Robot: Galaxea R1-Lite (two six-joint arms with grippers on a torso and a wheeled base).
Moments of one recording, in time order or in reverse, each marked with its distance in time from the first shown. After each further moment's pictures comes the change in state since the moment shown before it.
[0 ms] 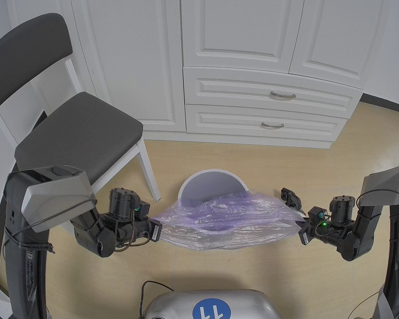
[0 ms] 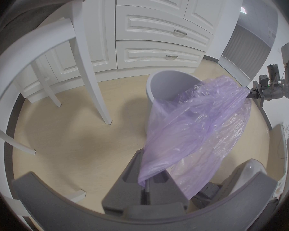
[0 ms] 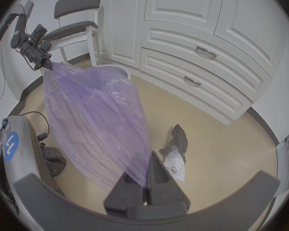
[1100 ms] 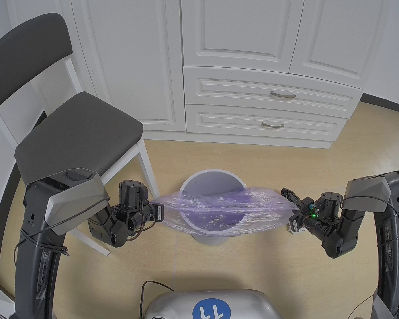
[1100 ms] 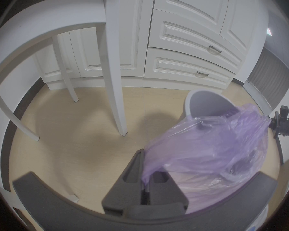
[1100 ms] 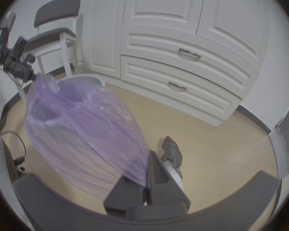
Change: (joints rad) left arm 0.011 0.150 -0.257 -0.013 0.182 -0.204; right arm 0.038 0.155 -0.221 -0.097 -0.149 0.115
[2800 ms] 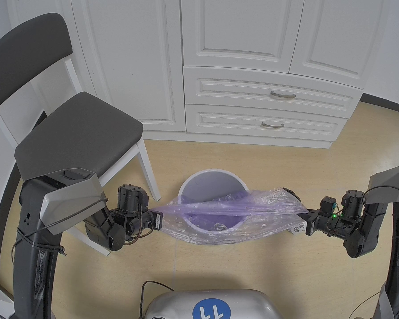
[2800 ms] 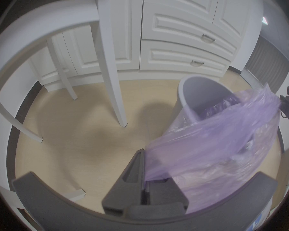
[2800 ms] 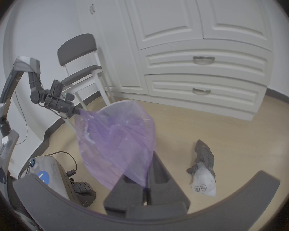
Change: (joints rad) left arm -0.008 -0.038 0.079 0.036 -0.009 0.065; right arm -0.122 -0.139 0.213 -0.073 0.509 0.182
